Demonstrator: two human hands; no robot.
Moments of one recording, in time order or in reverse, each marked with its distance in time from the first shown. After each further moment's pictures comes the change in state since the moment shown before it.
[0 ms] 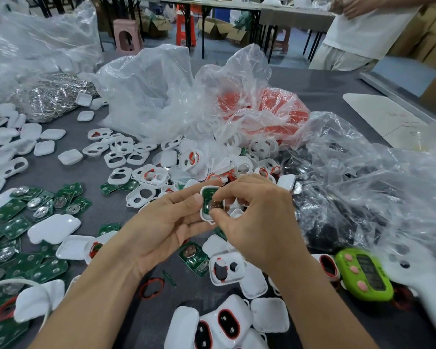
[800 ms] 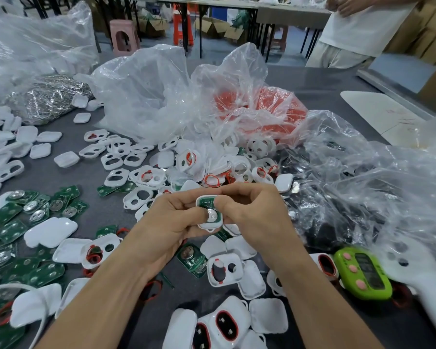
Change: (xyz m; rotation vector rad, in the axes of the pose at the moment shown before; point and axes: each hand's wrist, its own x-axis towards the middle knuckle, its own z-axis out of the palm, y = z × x) left_hand 0.002 -0.008 0.008 0.233 0.021 0.116; right_hand 0.005 0.020 0.013 0.584 -0.162 0.520
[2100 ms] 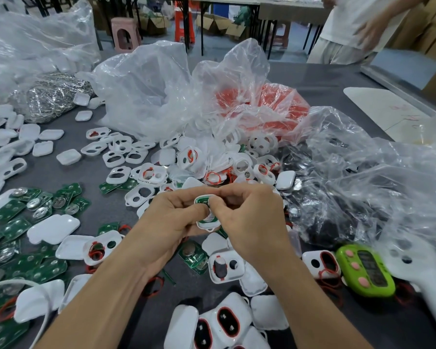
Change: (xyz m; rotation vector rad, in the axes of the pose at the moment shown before) left_hand -0.006 0.003 0.003 0.071 0.059 0.002; right_hand -0.011 -0.004 0.015 -0.248 0.136 -0.140
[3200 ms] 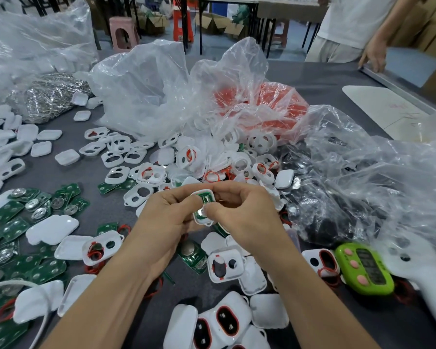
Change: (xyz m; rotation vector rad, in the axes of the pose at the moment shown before) left_hand 0.001 -0.001 0.007 -0.015 0.170 0.040; right_hand 0.005 0.005 0.000 0.288 -0.225 0.101
